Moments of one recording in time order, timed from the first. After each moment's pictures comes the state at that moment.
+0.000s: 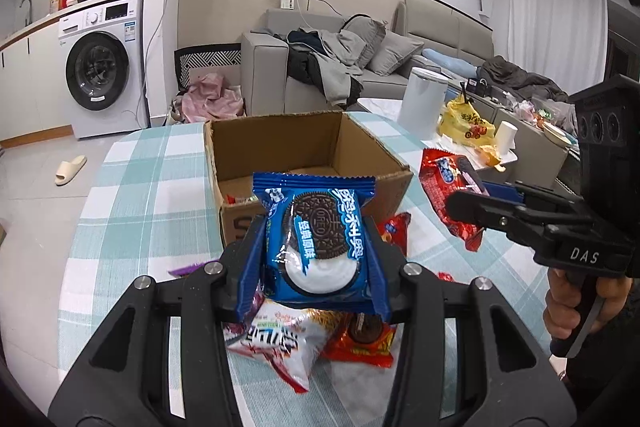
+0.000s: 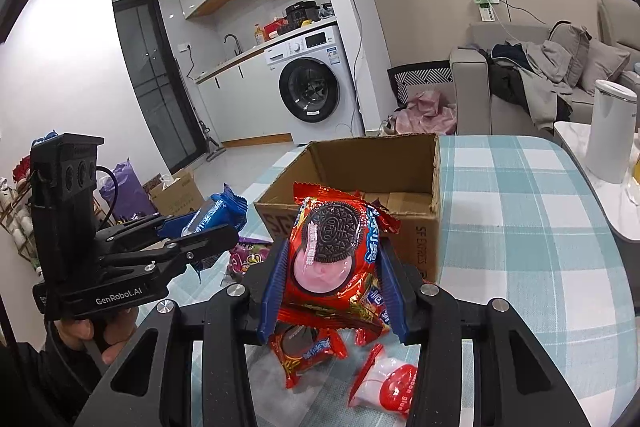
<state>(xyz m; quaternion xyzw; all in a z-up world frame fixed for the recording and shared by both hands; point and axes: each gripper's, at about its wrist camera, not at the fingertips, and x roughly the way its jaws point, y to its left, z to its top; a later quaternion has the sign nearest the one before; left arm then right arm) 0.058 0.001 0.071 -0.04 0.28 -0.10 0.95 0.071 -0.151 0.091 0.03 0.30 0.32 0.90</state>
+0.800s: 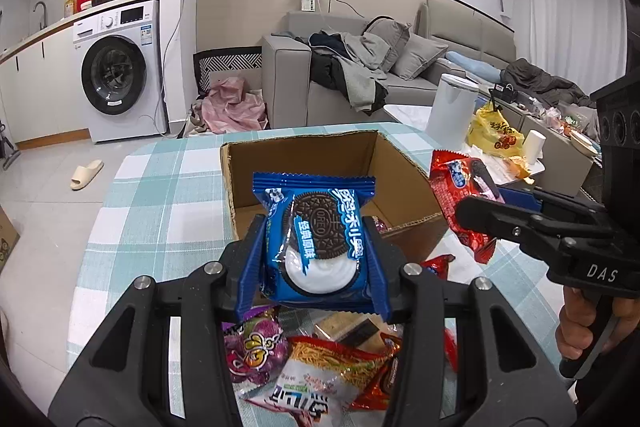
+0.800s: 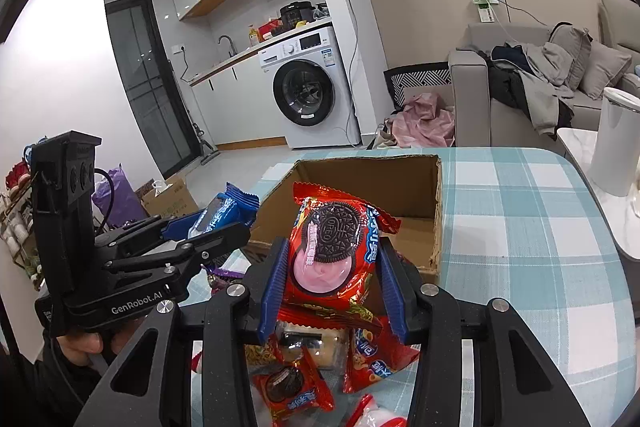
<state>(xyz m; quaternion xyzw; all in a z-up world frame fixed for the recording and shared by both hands) 0.126 0.010 0.073 -0.03 0.28 -0.05 0.96 0.123 -0.136 0.095 0.03 0.30 0.32 0.90</state>
